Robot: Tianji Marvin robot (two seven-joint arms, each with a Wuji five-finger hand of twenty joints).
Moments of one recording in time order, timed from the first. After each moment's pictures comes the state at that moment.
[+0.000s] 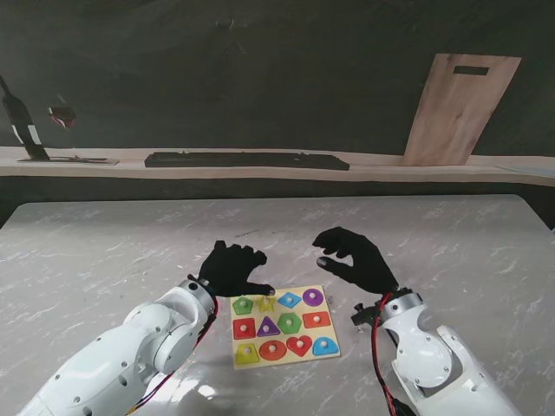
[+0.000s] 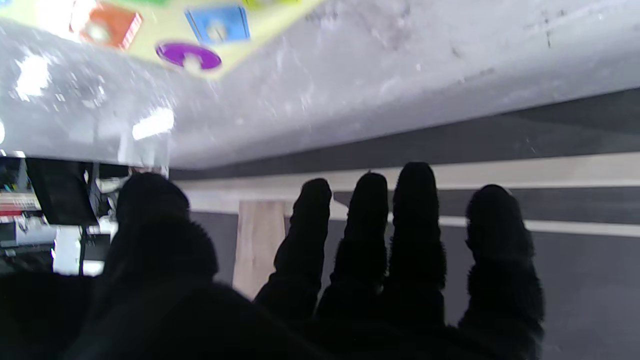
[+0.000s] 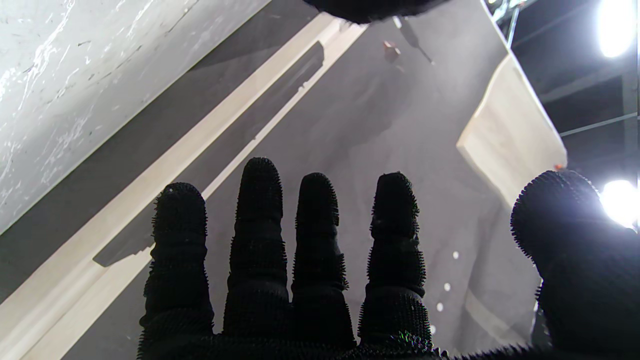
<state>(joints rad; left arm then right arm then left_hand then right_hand) 1.32 -1.07 -0.85 -1.56 1.07 0.06 0.05 -1.56 -1.16 1.27 -1.52 -0.34 -0.42 -0.18 0.69 -0.15 -0.02 -0.12 0.49 0.18 0.57 0.45 0.61 0.25 0.53 0.56 0.56 0.25 0.74 0.70 0.28 0.53 1.30 0.71 0.18 -0.47 0.79 -0.11 0.47 -0.21 0.85 0.55 0.61 0.02 0.81 0.40 0.71 0.08 0.58 0.55 0.31 0.30 1.00 0.48</state>
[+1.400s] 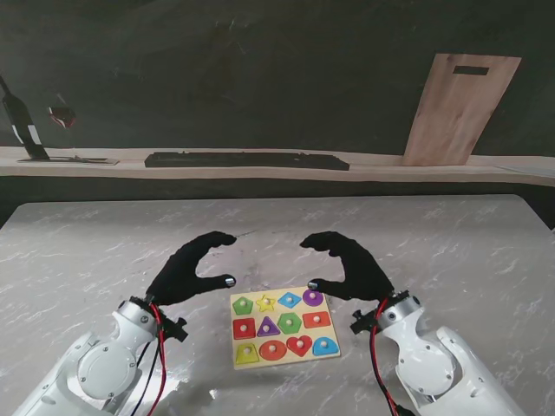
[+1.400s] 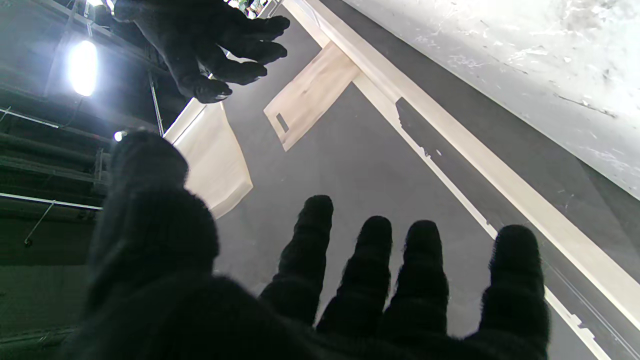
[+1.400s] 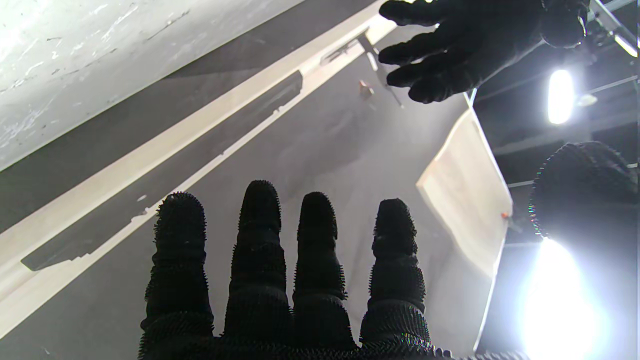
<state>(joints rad) 1.64 -1.14 -1.28 -1.63 0.38 -0.44 0.10 -1.58 -1.14 1.26 -1.55 -0.48 -0.51 -0.18 0.74 -0.35 -0.02 -0.08 0.47 0.18 0.32 0.42 0.41 0.28 0.21 0.36 0.31 0.26 0.24 0.45 0.06 0.54 0.65 0.38 0.14 -0.67 0.94 -0.14 0.28 -0.21 0.78 0.48 0.47 0.02 0.71 0.37 0.62 0.08 0.37 0.44 0.27 0.30 0.86 0.44</state>
